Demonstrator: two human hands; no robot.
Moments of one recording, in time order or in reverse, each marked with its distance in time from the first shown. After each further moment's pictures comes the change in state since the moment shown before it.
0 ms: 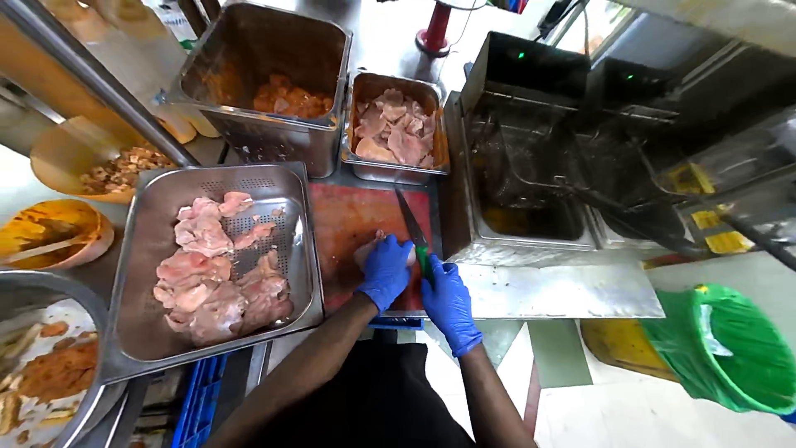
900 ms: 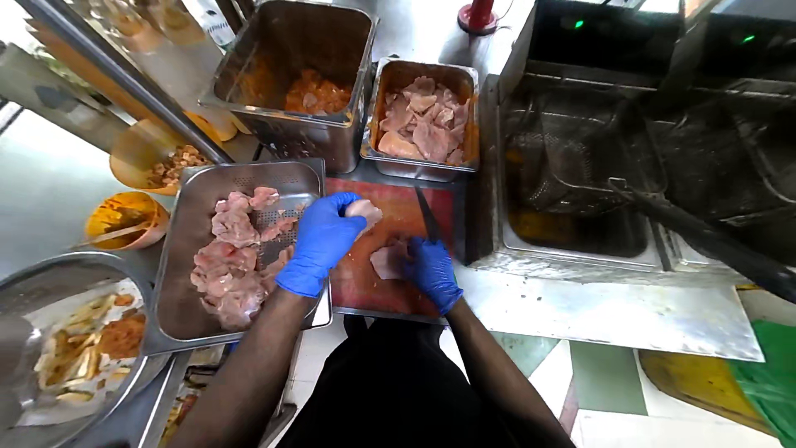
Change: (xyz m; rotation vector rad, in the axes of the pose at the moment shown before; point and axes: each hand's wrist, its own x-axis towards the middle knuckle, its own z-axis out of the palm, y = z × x) left_hand -0.028 -0.063 -0.126 -0.550 0.340 -0.283; right_hand 0.062 -0.045 0.012 0.109 -0.165 -0.319
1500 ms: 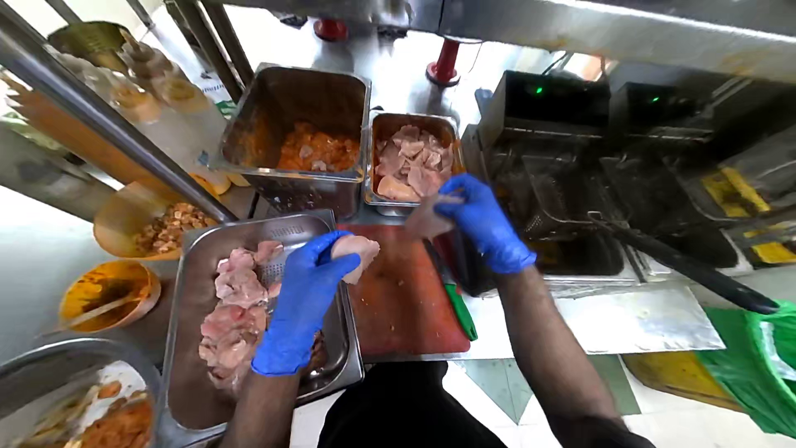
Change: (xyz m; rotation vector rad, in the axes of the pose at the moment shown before) left_hand -0.008 -0.007 -0.060 -0.503 -0.045 0.145; right_hand 0.084 -0.063 -0.144 0.688 0.174 0.006
